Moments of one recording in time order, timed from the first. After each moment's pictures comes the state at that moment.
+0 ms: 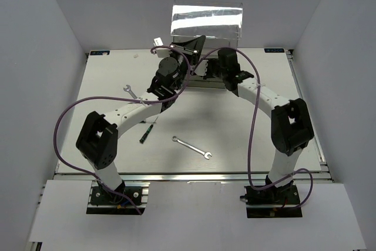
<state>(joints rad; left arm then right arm) -0.70 1.71 1.33 0.68 -0.35 -1.39 0.49 1.82 1.40 -0.01 -0.18 -1.19</state>
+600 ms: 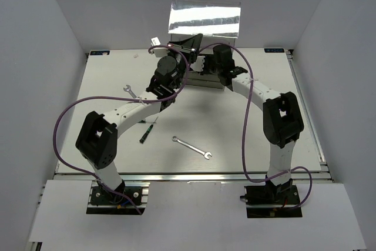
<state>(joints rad) -0.68 1.71 1.34 0.69 -0.38 -1.40 0.50 1.96 1.56 -0.02 -0.13 -1.20</state>
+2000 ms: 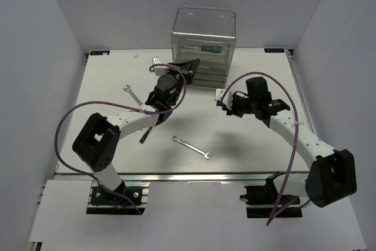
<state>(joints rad) -0.69 1.68 1.07 0.77 -0.34 -1.42 0.42 1.28 0.94 -0.41 -0.55 -1.02</state>
